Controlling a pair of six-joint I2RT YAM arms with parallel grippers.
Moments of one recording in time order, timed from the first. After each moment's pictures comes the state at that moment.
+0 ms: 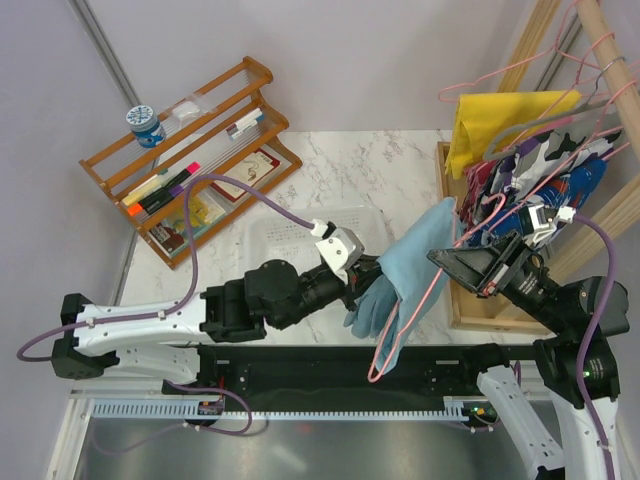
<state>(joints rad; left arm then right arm) -1.43 1.13 1.10 0.08 -0.39 -0.09 0.19 0.44 1.04 -0.36 -0.68 1.38</state>
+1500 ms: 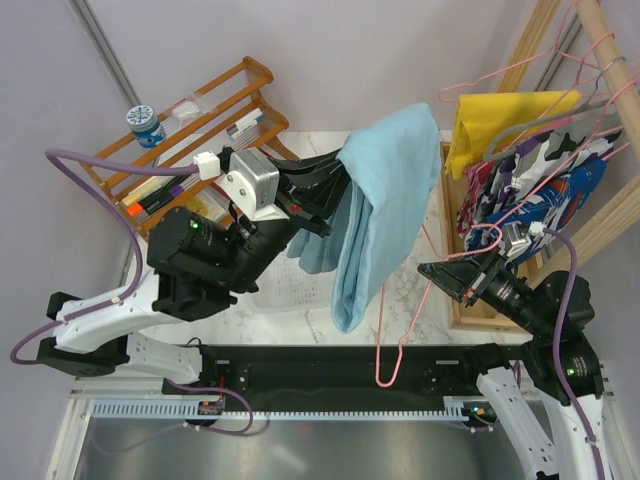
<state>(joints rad) -1.43 1.21 1.63 0.21 -0.48 0.30 0.19 0.37 0.89 -0.55 -0.62 1.26</state>
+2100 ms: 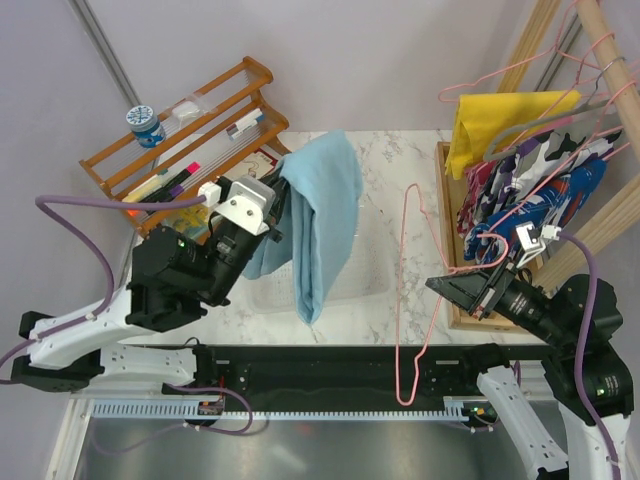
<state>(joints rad) -1.36 0.99 1.38 0.08 -0.71 0.55 0.19 0.42 1.12 -0.80 -0.65 0.93</state>
